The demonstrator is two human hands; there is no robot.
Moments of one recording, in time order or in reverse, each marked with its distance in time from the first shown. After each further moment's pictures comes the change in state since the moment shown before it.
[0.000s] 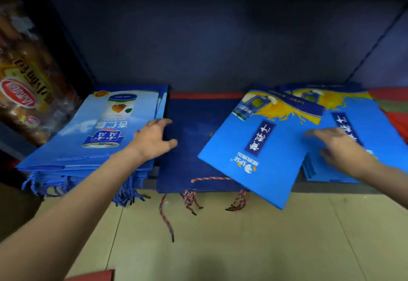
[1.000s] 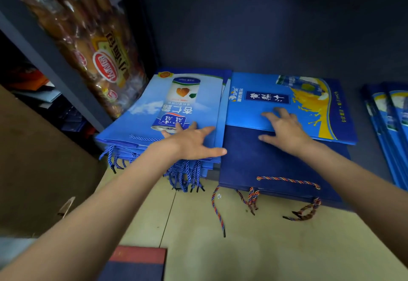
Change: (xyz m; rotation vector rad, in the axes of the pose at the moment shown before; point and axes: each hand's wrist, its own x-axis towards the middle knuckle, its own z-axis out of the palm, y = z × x) left_hand -0.035 -0.052 -0.030 0.165 -0.417 -0.181; right_hand 0.145 -0.204 0.075 0.054 -0.257 0.071
